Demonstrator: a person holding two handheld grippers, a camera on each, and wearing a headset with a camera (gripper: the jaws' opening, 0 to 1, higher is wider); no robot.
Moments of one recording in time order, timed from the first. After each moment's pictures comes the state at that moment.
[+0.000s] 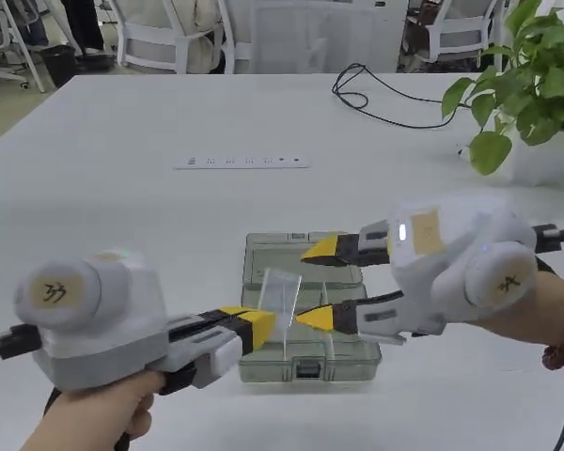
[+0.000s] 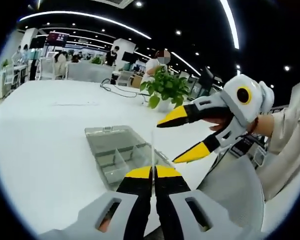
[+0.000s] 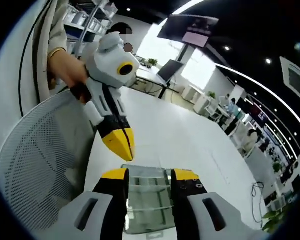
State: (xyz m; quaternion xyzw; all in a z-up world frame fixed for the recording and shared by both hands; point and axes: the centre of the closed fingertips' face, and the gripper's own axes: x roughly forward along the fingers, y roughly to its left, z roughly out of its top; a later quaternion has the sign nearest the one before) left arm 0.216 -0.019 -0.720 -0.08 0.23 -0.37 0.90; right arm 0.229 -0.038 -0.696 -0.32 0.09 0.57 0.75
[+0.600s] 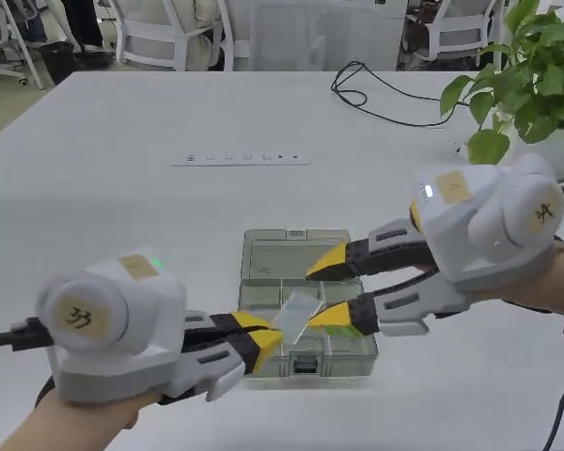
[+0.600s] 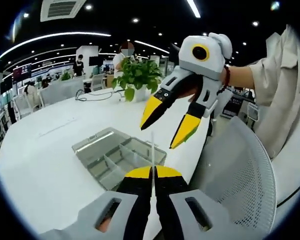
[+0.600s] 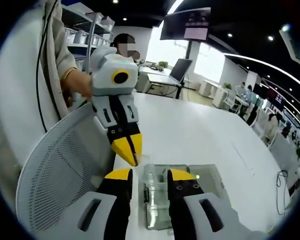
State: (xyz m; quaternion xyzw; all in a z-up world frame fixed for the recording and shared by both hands) left arm 0.194 -0.036 -0.726 0.08 0.21 -0.47 0.85; right arm 0.204 -0.047 -0.700 -0.26 0.15 0.65 0.70
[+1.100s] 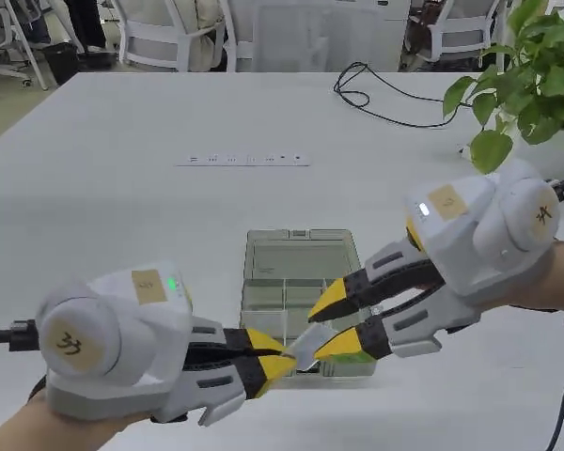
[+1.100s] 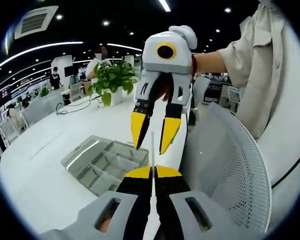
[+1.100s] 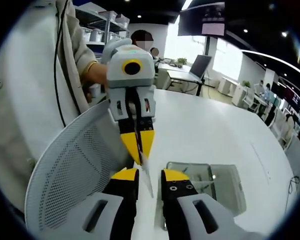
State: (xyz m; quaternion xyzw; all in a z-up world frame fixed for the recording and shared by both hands) left arm 0.165 -0.046 -0.723 0.14 0.18 -0.55 0.80; right arm 0.170 -0.045 -0.713 -0.26 0.17 0.71 0.64
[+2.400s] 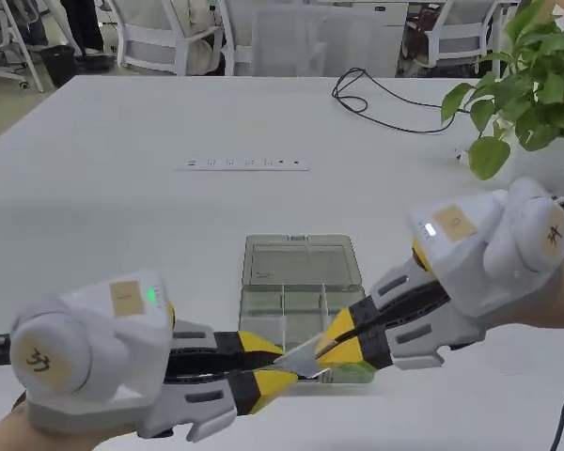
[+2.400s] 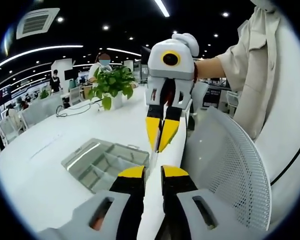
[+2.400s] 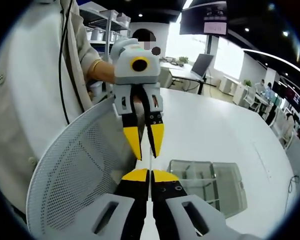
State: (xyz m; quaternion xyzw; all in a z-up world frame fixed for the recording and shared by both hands) left arm 0.168 -0.040 -0.720 0.12 0.16 -0.55 0.81; right arm 0.168 -0.050 -0.715 -0.27 0.17 0.70 0.64
